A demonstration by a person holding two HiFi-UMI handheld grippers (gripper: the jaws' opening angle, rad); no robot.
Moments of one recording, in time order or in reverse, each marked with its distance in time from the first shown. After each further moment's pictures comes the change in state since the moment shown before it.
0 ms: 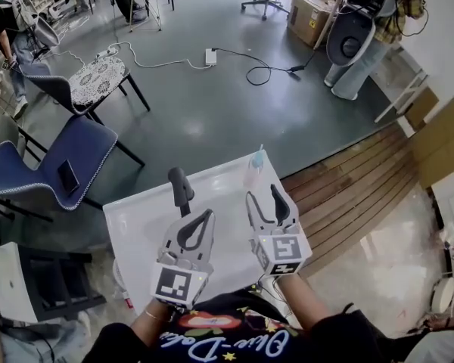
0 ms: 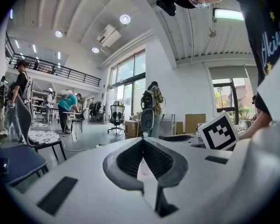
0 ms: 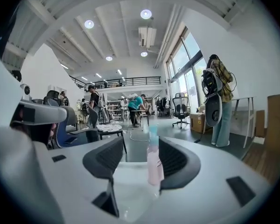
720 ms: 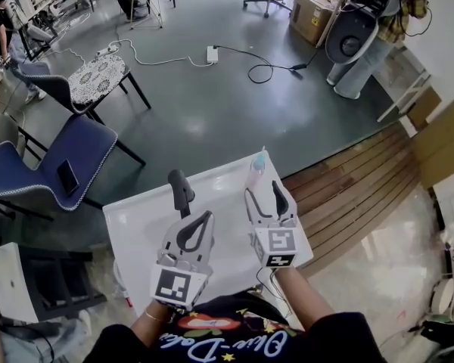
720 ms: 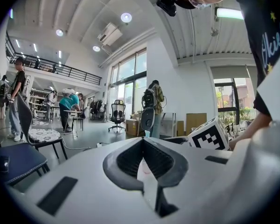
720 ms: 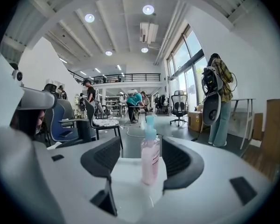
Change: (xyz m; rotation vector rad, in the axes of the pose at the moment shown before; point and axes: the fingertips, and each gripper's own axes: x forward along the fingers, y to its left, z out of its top) left arm 0.006 0.004 -0.008 -0.013 0.014 0.011; right arm 0.025 -0.013 -0.025 -0.032 0.062 -0.032
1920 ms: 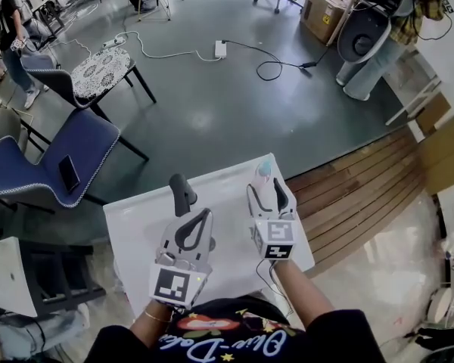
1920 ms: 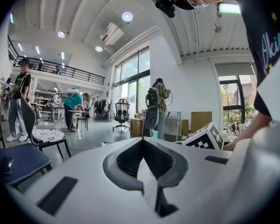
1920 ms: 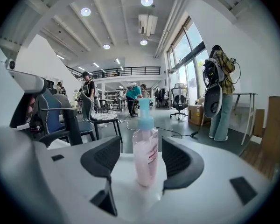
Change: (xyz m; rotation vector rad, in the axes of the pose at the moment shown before) left arm 0.017 0.019 0.001 0.001 0.017 0.053; right arm 0.044 -0.013 -0.024 0.012 0.081 0.006
